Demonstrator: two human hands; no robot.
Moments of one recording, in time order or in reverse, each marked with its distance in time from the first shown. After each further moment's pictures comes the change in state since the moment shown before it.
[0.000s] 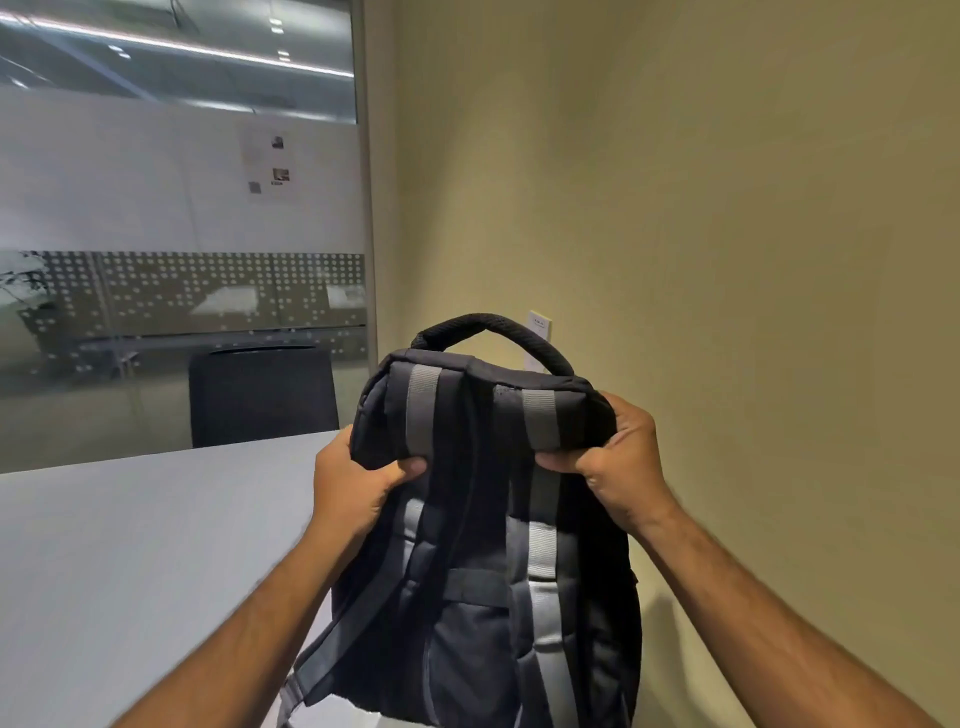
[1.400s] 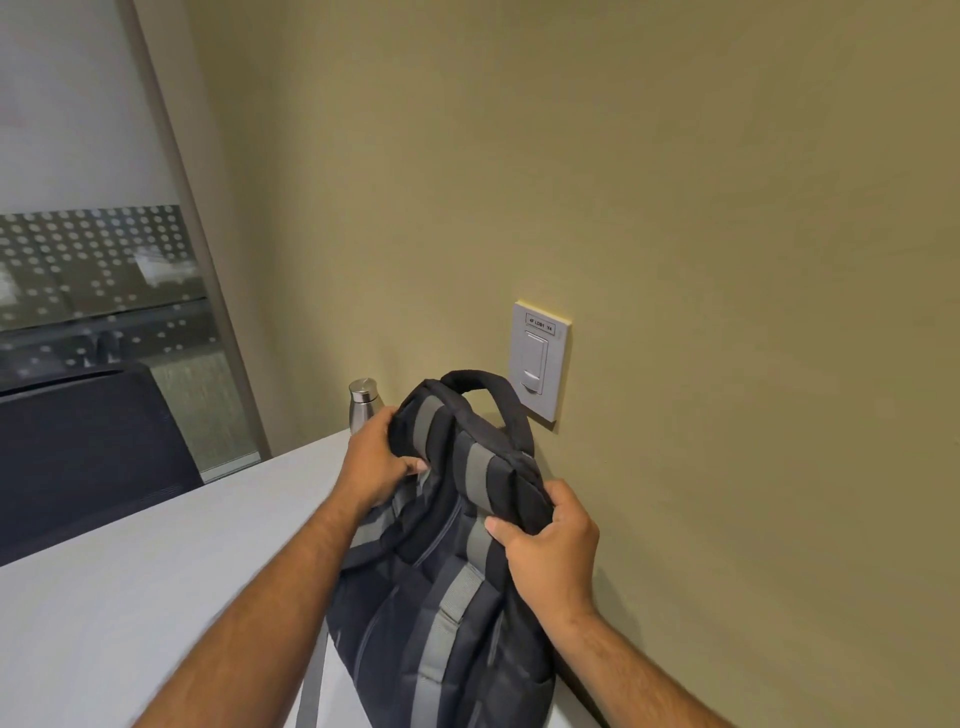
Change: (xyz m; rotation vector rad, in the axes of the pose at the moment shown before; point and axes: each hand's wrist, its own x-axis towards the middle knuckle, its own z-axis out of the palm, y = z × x) left_hand 0.323 -0.167 0.169 0.378 -0.608 -0.050; right_hand 0.125 0.232 0.121 -0.393 0.482 0.333
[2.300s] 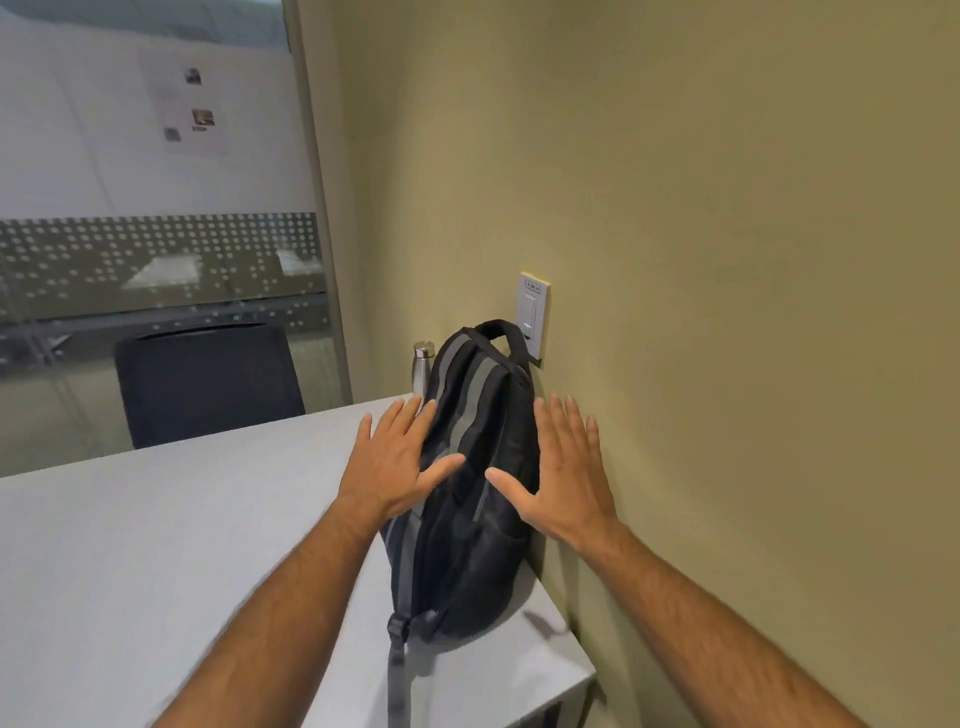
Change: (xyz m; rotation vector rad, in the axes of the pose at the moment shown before) left_hand -0.232 0.052 0.017 0.802 0.115 0.147; right_hand -0.043 -0.002 -0.119 -0.742 -0.388 -0.597
